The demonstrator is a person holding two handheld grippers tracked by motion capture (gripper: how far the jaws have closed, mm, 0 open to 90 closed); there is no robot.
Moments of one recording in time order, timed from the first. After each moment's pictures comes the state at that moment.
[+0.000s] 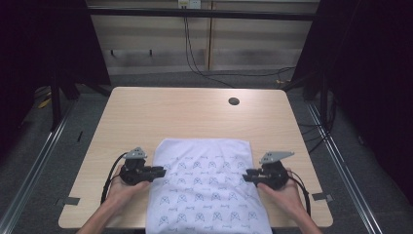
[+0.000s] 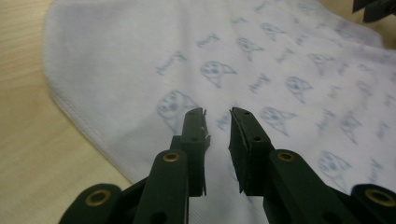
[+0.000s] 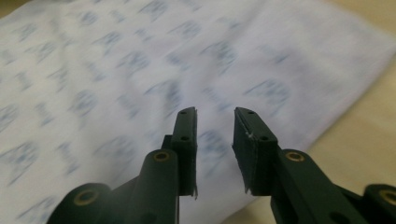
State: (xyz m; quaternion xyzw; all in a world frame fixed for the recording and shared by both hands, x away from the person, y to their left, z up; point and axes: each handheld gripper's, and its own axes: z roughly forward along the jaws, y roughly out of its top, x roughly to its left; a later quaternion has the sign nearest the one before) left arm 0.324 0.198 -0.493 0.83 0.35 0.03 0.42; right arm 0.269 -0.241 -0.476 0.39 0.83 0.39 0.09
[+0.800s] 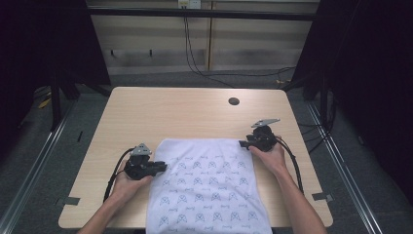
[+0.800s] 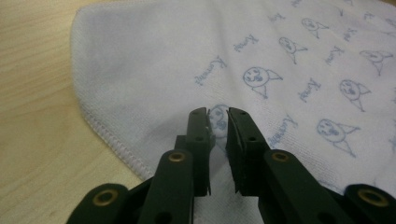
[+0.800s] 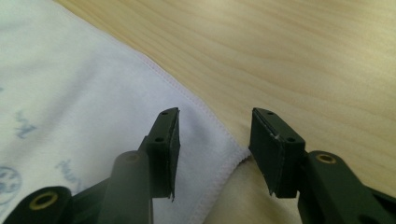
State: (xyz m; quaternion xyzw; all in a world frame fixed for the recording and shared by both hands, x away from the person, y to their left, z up) left arm 0.333 0.193 -0.504 0.84 0.34 0.04 0.41; right arm 0.393 -0.247 -0.504 0.45 0.81 0.35 0.15
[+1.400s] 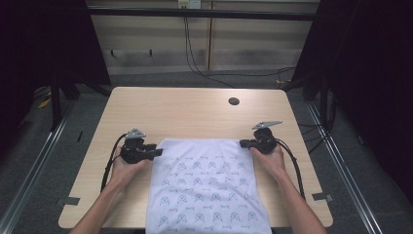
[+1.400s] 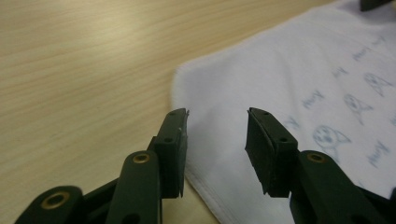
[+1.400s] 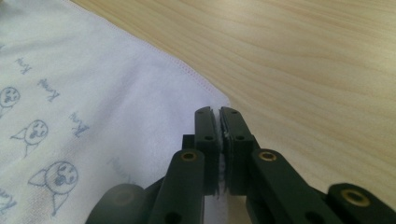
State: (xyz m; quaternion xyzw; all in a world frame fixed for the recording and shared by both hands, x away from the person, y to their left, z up) left arm 0.382 0.207 -0.493 0.81 0.40 0.09 0.42; right arm 0.381 -0.247 -0.499 0.45 0.80 0.39 0.11
